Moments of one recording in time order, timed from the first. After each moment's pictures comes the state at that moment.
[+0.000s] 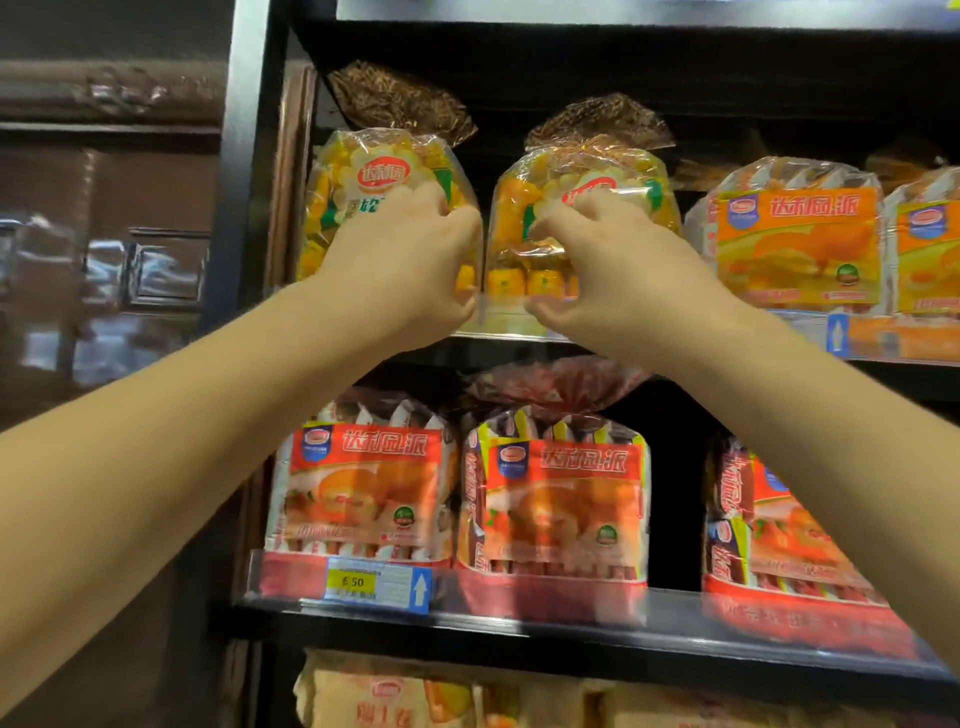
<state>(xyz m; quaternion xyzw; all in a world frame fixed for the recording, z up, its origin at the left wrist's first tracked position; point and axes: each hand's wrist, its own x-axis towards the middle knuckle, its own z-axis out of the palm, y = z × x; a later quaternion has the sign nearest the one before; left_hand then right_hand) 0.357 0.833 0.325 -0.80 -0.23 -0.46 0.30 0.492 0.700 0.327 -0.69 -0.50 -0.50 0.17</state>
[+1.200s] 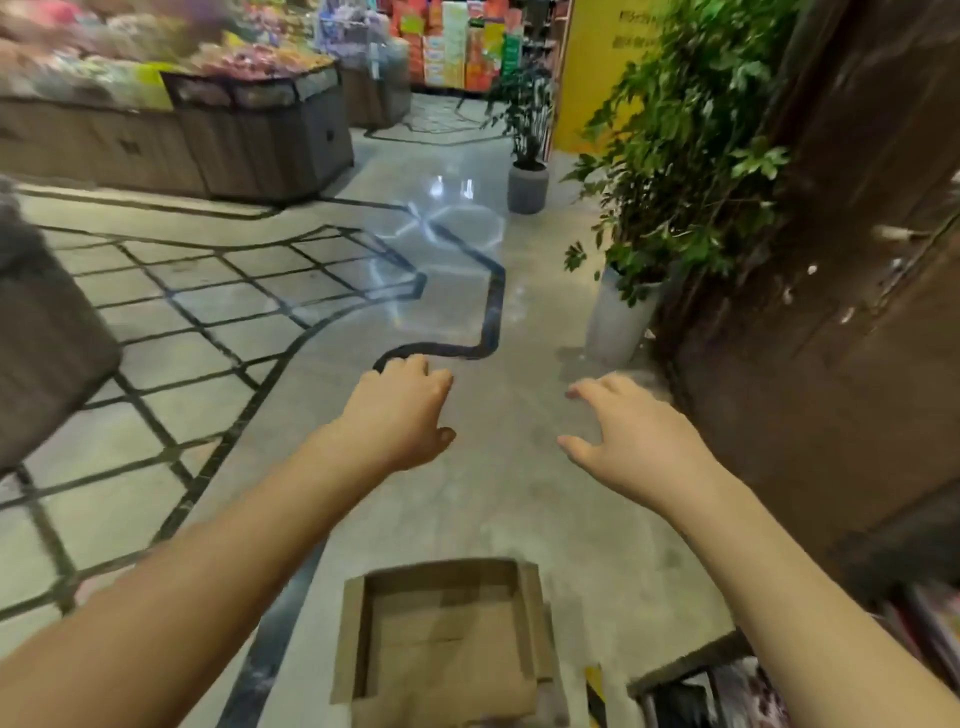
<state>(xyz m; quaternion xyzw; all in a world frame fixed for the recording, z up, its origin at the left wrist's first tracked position) -0.048 0.578 -0.142 -0.46 -0.89 0.05 -0.04 0.124 0.732 -0.134 -0.28 -0.96 0.05 -0.01</state>
